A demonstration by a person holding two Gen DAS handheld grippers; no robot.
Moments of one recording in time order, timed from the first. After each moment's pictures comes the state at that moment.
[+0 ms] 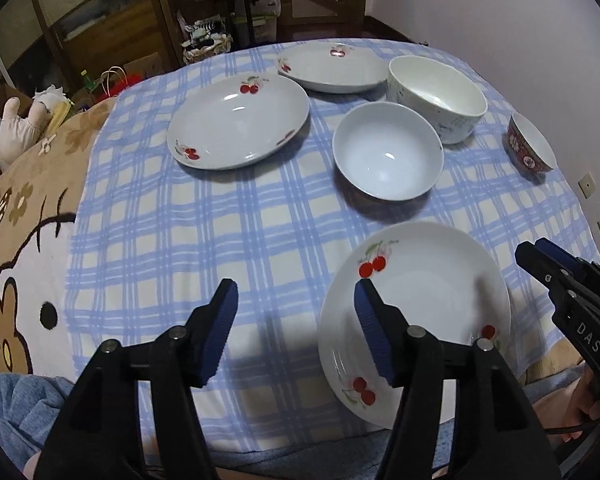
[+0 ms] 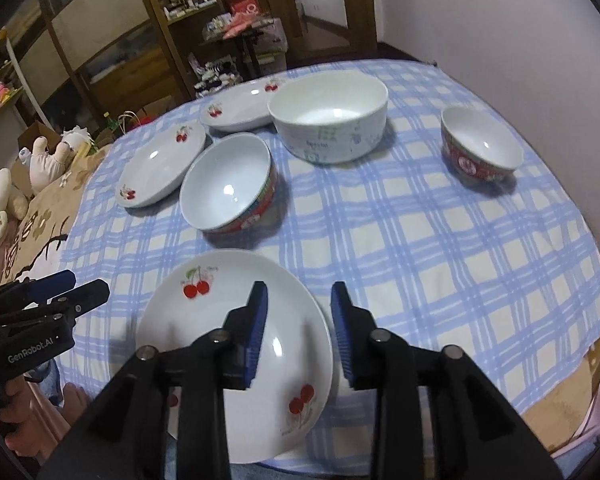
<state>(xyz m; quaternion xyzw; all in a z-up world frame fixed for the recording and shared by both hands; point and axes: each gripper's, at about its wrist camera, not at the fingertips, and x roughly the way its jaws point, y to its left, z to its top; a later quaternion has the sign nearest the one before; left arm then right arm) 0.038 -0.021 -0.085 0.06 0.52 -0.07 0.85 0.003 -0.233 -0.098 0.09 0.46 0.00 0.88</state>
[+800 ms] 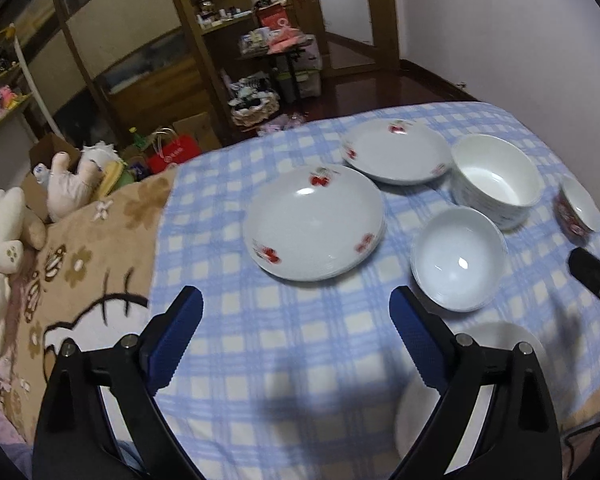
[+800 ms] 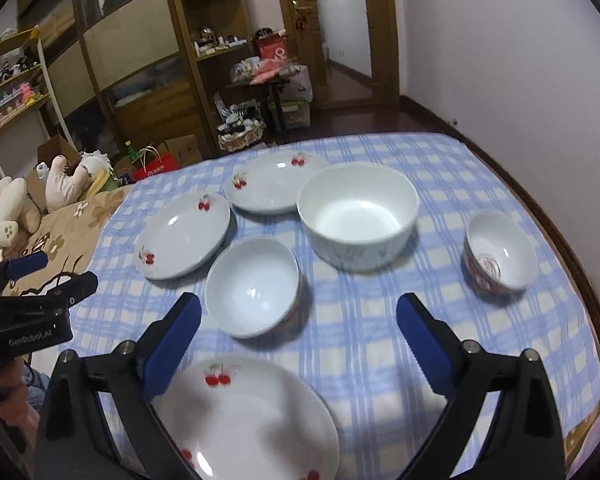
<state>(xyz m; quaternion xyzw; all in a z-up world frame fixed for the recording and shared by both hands) 0.099 0.006 -0.030 0.11 0.43 0.01 0.90 0.064 -0.225 -0.041 0.06 0.38 0.03 0.92</state>
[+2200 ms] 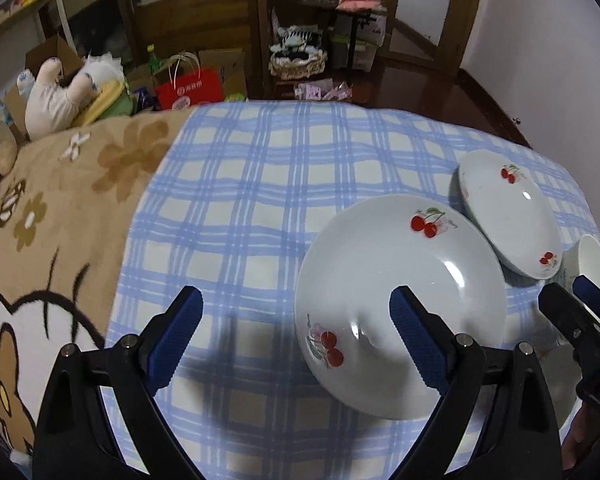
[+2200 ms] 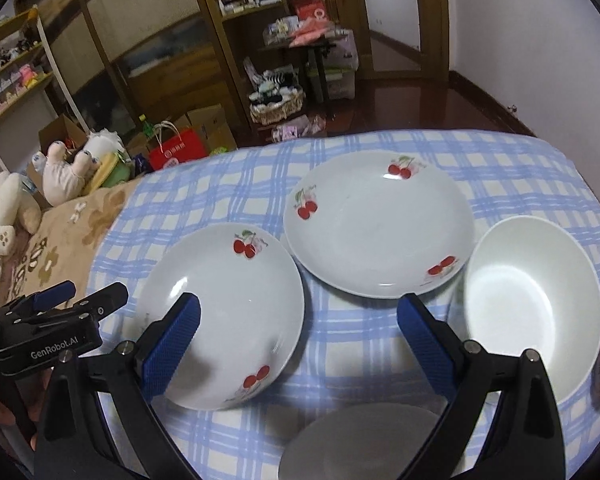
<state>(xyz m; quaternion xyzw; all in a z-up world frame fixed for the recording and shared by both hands) 0.260 0.104 -0.113 -0.04 0.50 0.05 0.87 0.261 -0.122 -0.108 0.07 0.45 0.09 0.89</state>
